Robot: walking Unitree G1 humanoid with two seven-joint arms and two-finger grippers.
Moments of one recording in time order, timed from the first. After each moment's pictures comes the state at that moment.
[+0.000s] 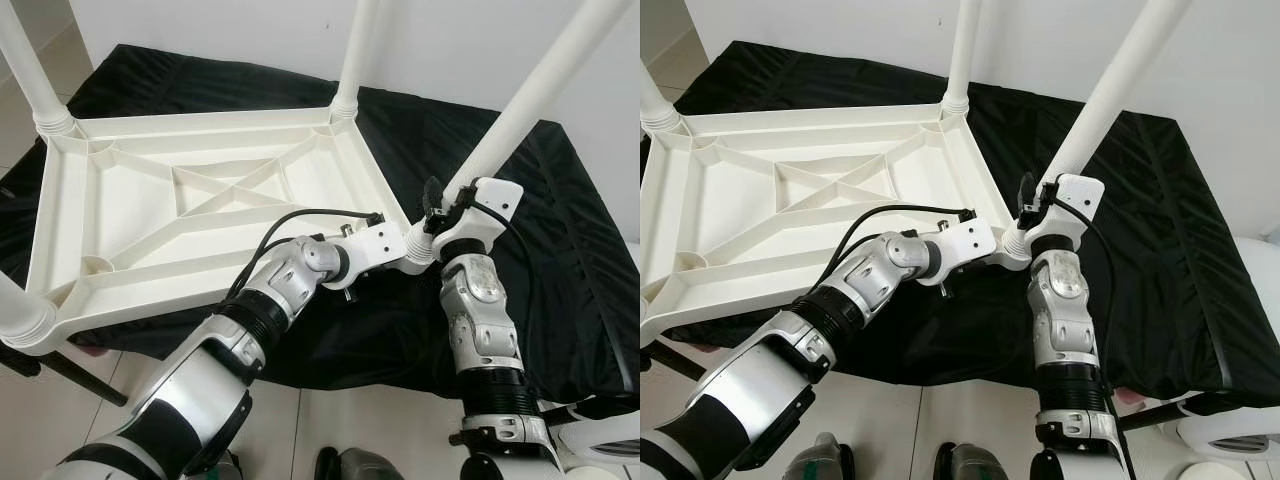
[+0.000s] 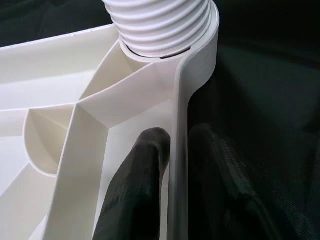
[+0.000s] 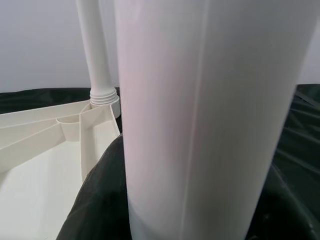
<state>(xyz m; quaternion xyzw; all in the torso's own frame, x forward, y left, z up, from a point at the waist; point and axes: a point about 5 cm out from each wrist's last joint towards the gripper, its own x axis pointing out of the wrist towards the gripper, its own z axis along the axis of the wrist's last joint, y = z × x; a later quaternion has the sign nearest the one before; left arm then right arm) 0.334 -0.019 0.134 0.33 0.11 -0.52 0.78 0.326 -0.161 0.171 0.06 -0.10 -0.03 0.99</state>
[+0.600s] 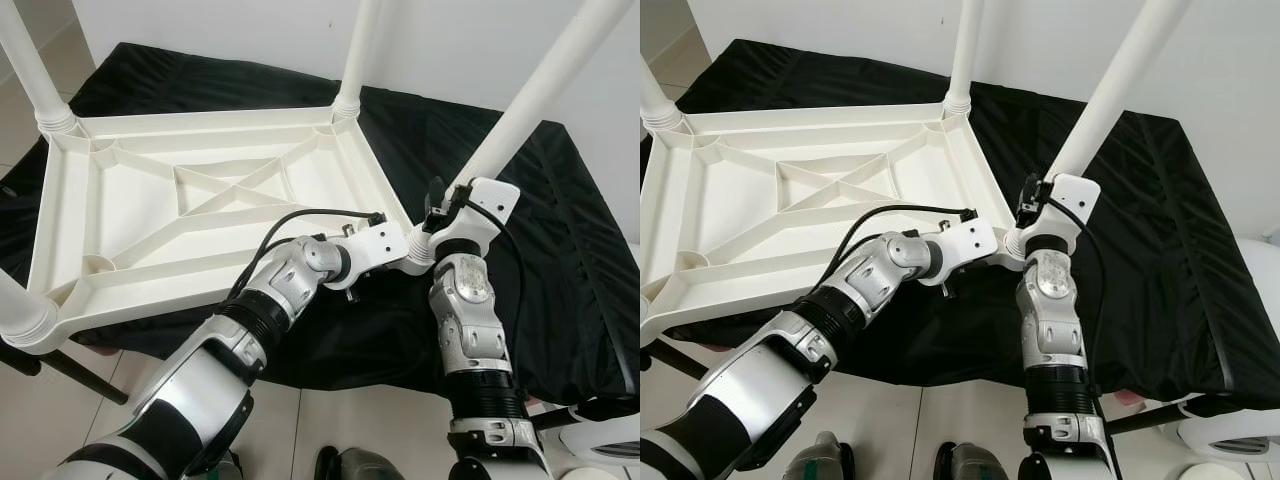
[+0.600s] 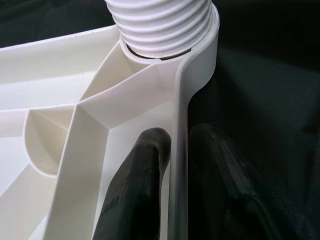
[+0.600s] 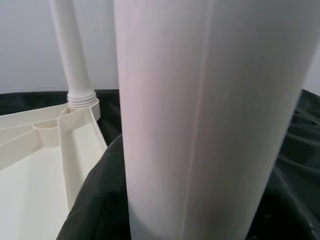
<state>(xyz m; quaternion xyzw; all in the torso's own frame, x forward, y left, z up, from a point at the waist) 0.334 -0.020 0.134 0.33 0.11 -0.52 0.78 0.320 -0.157 0.171 0.06 -0.10 -0.12 0.99</state>
